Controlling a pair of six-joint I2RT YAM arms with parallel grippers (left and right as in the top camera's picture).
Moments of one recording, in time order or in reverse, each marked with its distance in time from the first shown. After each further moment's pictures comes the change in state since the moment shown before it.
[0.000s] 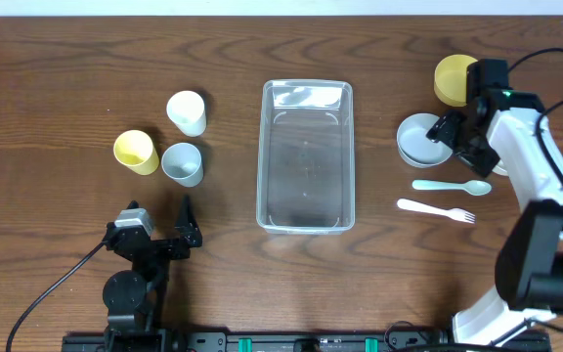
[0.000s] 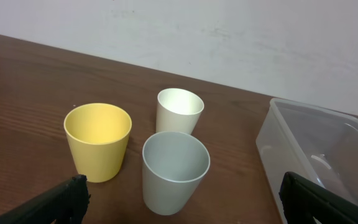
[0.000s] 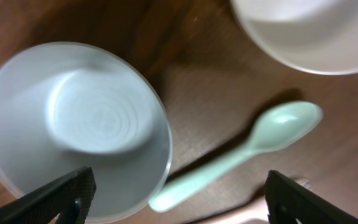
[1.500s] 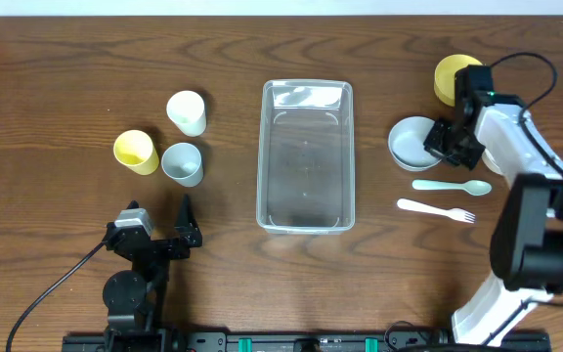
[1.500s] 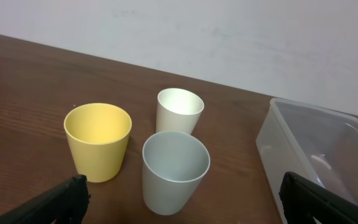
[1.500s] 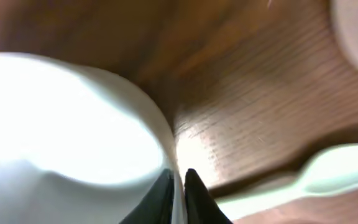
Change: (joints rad) left arm 0.000 0.000 0.000 0.000 0.000 0.000; right arm 0.005 0.081 -0.005 0.061 -0.081 -0.175
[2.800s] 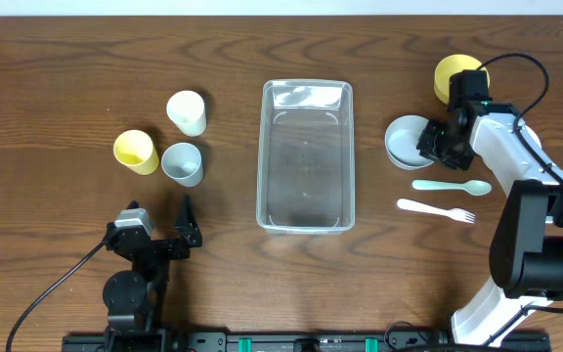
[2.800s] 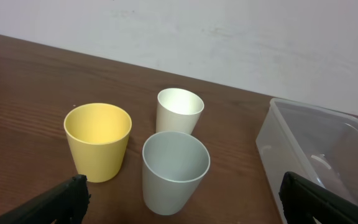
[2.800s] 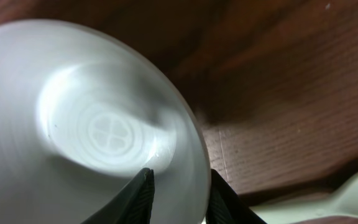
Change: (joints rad) left arm 0.000 0.000 0.000 0.000 0.000 0.000; right arm 0.025 -0.020 -0.080 0.114 -0.044 -0.047
